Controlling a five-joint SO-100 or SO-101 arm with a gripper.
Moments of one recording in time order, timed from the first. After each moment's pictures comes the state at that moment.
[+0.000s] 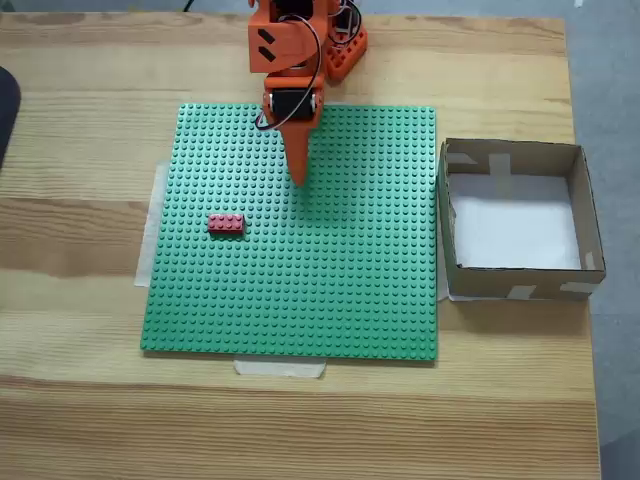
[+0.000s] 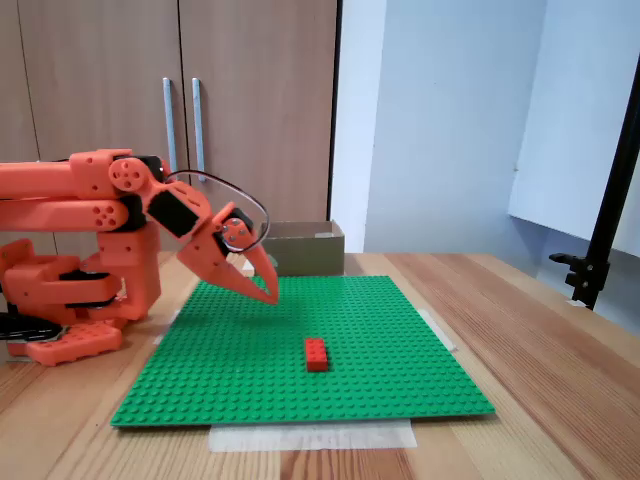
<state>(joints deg) -3.5 184.2 180.9 45.6 -3.0</state>
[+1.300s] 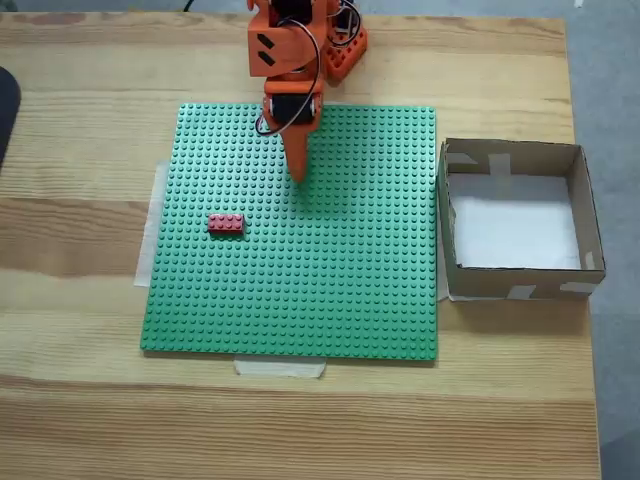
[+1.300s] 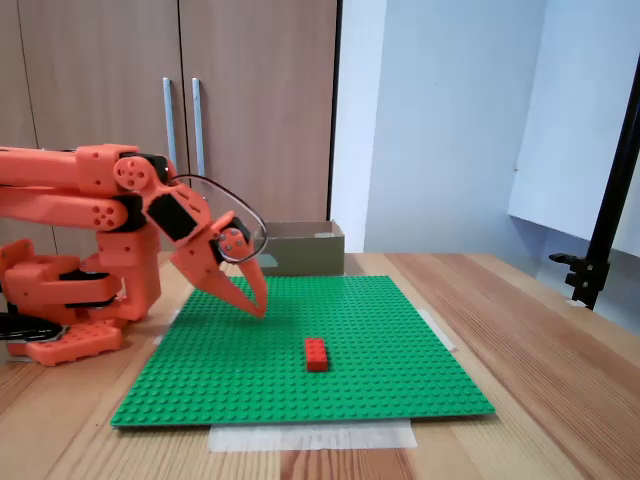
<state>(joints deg) -2.0 176.6 172.4 48.2 -4.1</state>
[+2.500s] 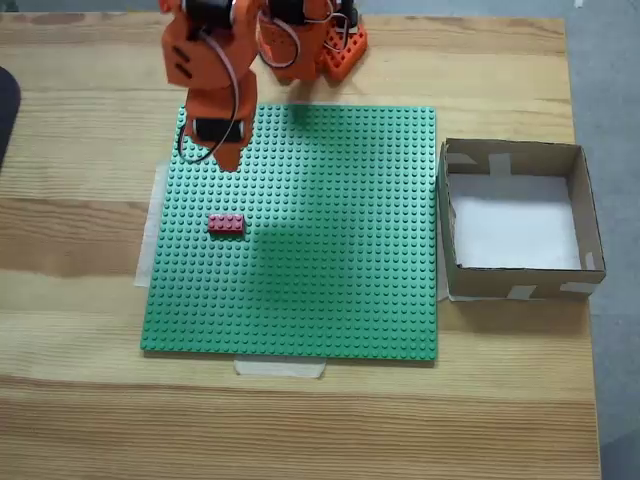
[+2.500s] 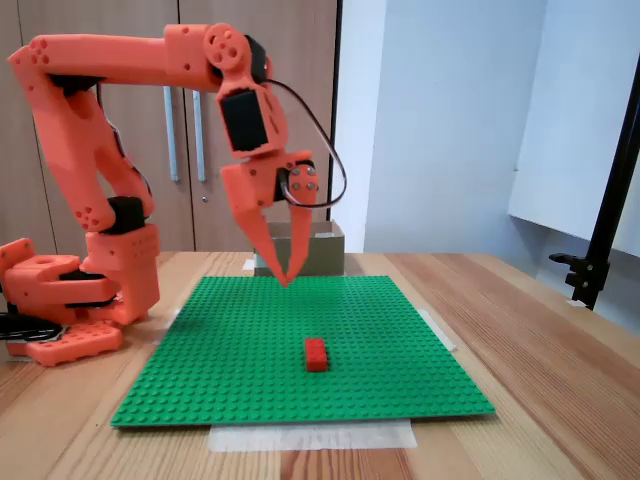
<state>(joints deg) 11.6 114.1 108.5 73.4 -17.9</state>
